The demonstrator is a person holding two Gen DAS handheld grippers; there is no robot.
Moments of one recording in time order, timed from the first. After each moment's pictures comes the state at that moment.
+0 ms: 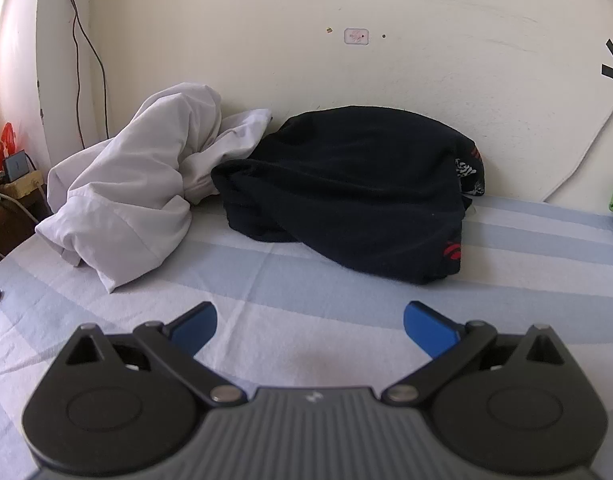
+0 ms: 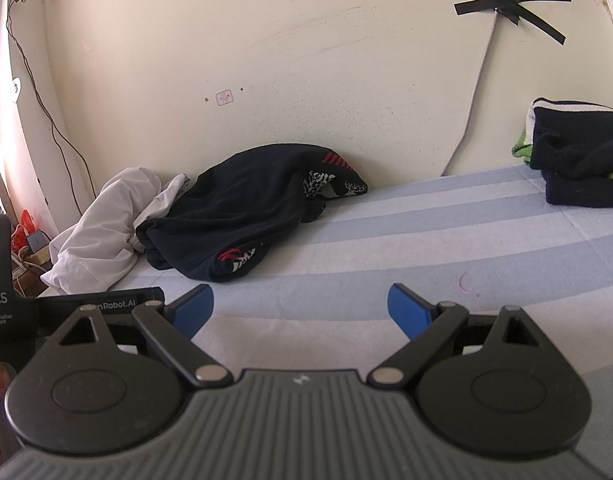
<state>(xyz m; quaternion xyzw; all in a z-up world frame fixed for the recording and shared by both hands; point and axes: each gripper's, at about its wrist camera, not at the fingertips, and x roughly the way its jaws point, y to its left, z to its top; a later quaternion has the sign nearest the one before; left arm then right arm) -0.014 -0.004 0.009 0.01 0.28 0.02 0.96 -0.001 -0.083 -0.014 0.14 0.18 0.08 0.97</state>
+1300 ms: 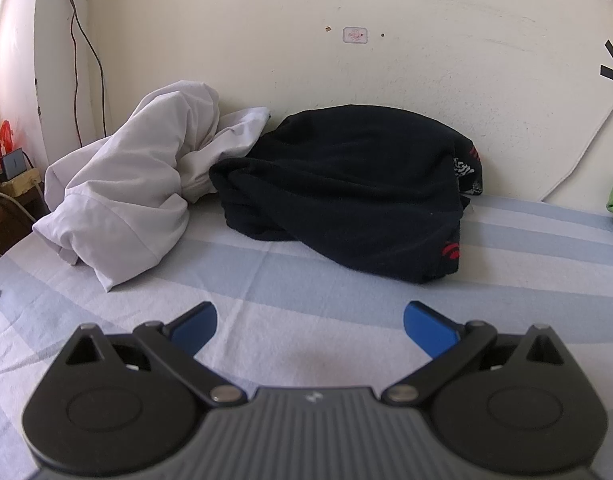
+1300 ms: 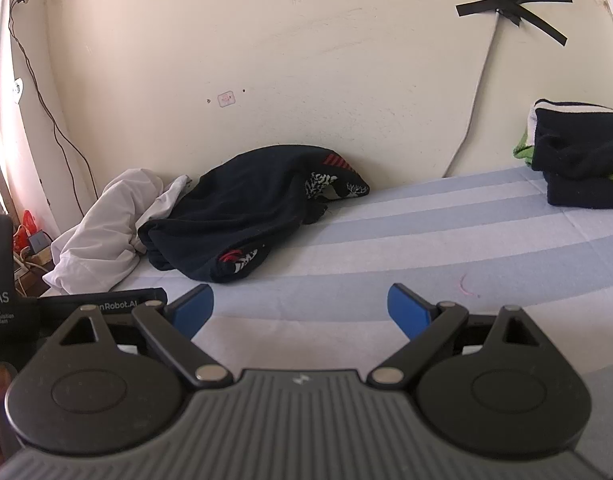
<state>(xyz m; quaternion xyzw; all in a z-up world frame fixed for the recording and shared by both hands) -0.015 -0.003 0.008 0.01 0.28 0.02 0.96 -0.001 -0.086 -0.014 0.14 0.18 0.08 0.97</state>
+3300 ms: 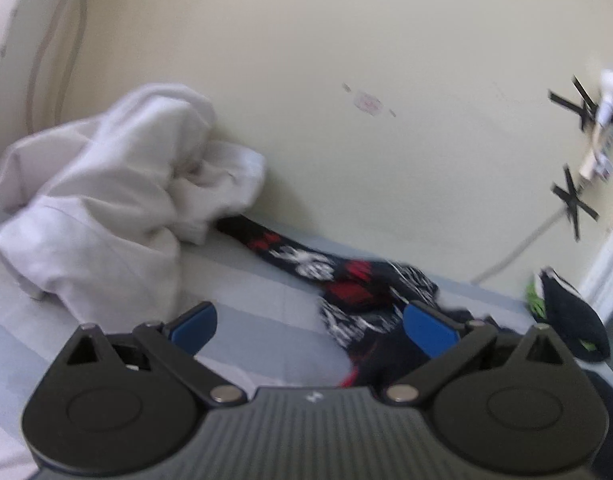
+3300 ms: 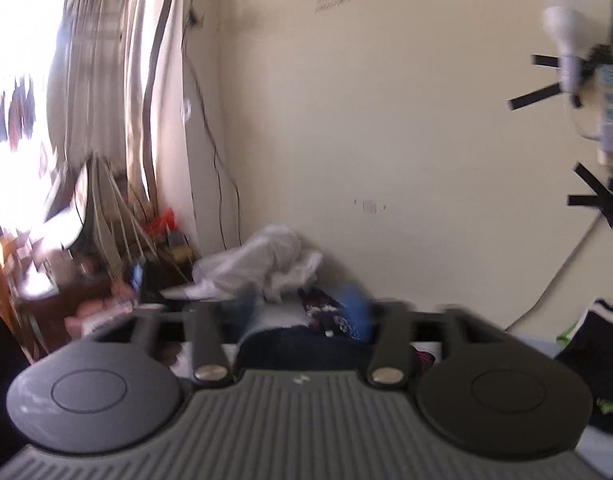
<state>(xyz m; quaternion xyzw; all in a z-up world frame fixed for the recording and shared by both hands) 0.018 0.120 0.032 -0.13 0.25 -0.16 0.95 -0.116 -0.200 0.155 0.04 0.08 0.30 0.95</state>
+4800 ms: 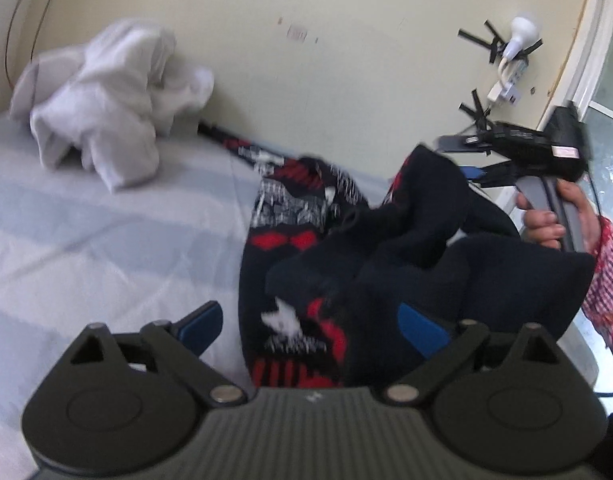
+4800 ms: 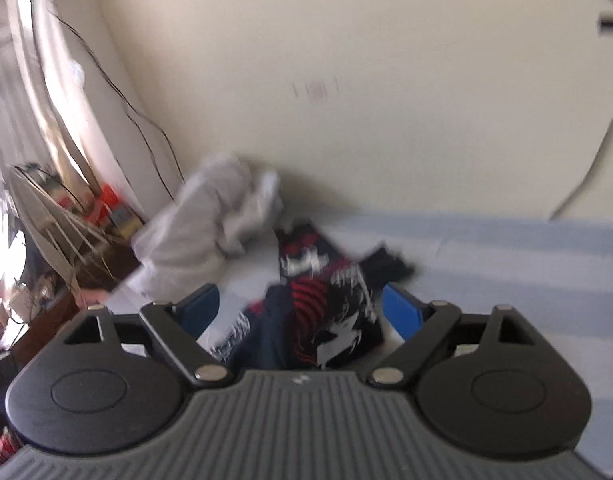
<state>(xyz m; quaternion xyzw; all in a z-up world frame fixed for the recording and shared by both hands) -0.112 0.167 0.002 -0.12 0.33 -0.28 0.90 0.035 -0.173 0.092 0.13 0.29 0.24 0.92</state>
